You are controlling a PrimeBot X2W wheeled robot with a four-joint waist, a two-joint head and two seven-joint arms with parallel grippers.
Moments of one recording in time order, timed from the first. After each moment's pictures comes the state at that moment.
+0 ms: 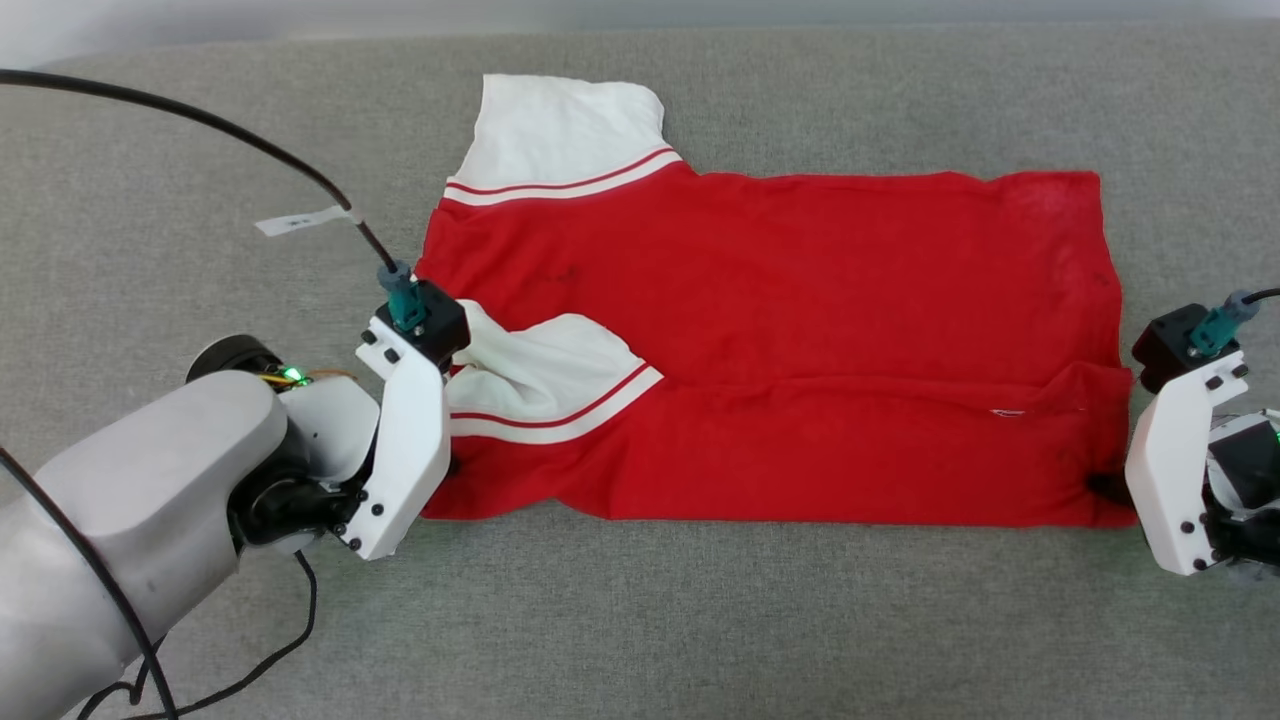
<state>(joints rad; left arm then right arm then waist) -1.03 0.76 -1.28 0.24 -1.16 -0.13 0.68 -0.59 -0.73 0.66 0.35 0.84 0.13 0.78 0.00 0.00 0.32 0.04</state>
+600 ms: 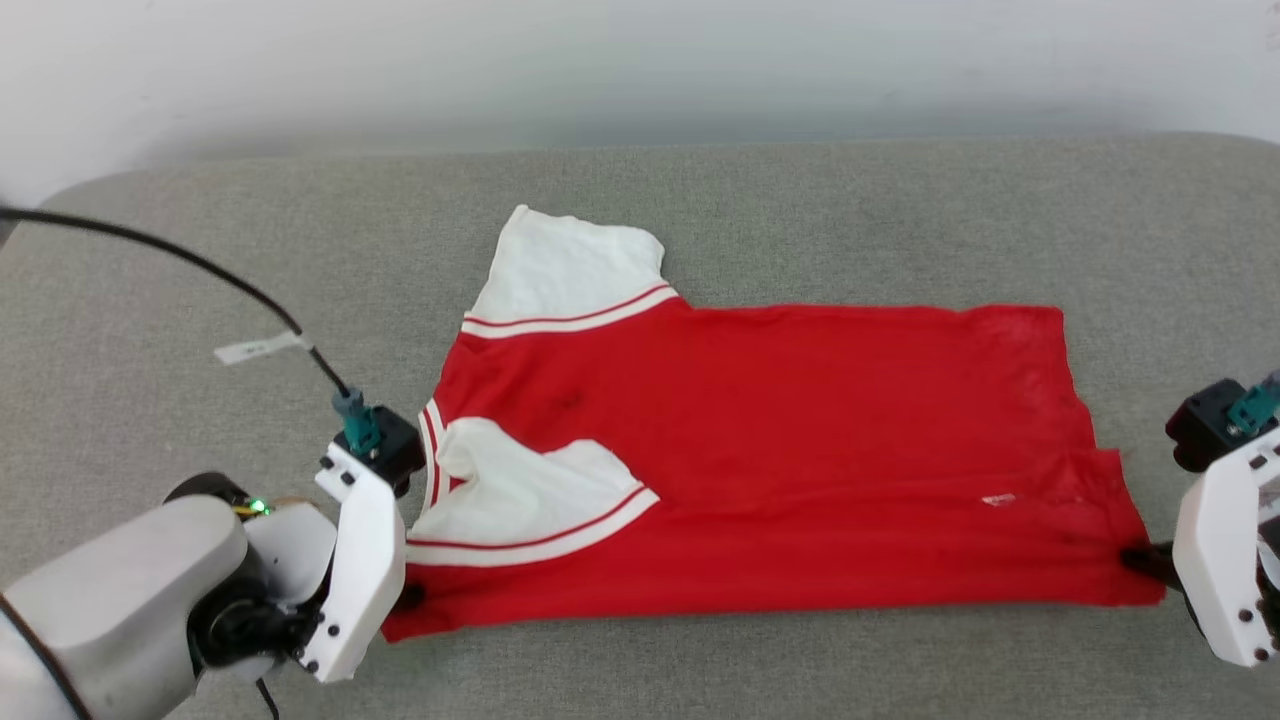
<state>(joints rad) -0.85 0.85 -1.28 0.19 -1.21 -0.13 0.65 -0.45 -0.88 0.66 0.16 0.93 0.13 0.74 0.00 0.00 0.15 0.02</state>
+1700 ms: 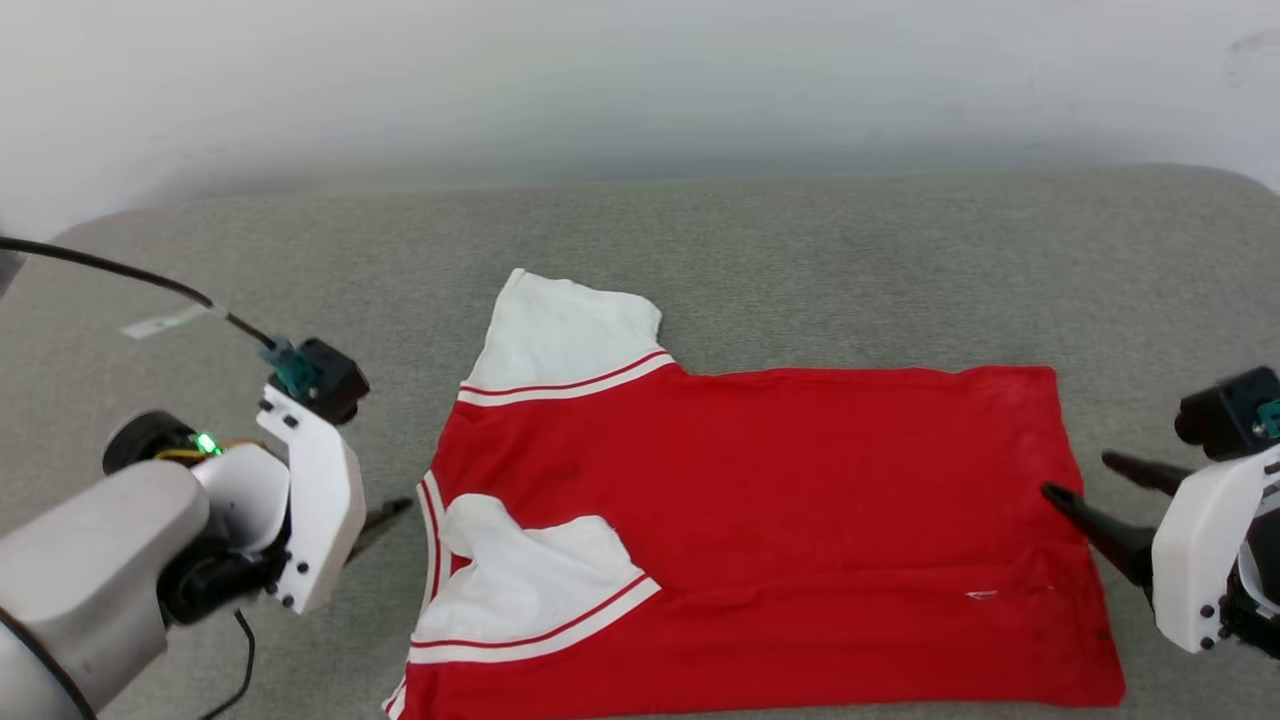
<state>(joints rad) -0.83 0.85 -1.20 0.27 -1.10 -0.11 0.46 -0.30 -0.77 0.47 0.09 0.81 0.13 0.46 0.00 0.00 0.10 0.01</state>
